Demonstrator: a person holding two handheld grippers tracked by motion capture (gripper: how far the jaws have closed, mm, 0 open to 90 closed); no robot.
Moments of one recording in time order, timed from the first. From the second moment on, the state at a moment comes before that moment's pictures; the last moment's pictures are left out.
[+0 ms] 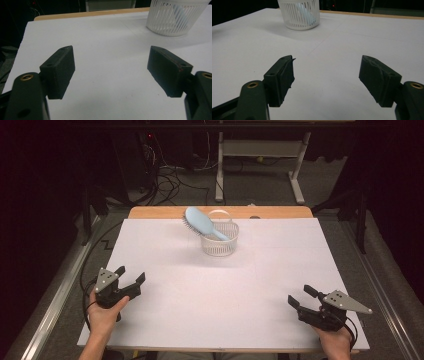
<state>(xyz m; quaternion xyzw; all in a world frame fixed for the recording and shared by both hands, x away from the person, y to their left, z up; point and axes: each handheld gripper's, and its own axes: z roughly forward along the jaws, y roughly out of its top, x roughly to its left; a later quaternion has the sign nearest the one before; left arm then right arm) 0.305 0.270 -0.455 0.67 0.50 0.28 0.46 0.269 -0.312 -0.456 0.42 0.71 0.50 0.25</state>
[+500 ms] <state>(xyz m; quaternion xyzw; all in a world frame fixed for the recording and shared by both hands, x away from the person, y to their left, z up) 0.301 0.270 -0.462 0.67 0.51 0.29 0.46 0.269 -0.312 -0.456 0.42 0.71 0.51 0.25</state>
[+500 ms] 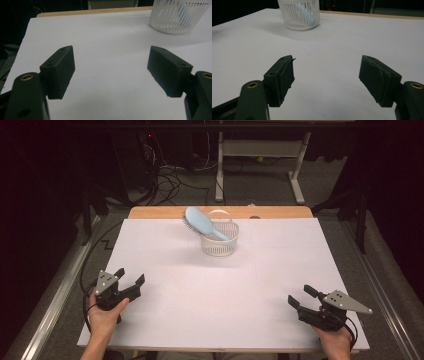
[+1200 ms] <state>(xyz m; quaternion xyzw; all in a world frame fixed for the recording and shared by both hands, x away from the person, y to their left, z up) 0.294 0.267 -0.470 0.67 0.51 0.29 0.46 0.268 -0.313 -0.456 0.42 0.71 0.51 0.25</state>
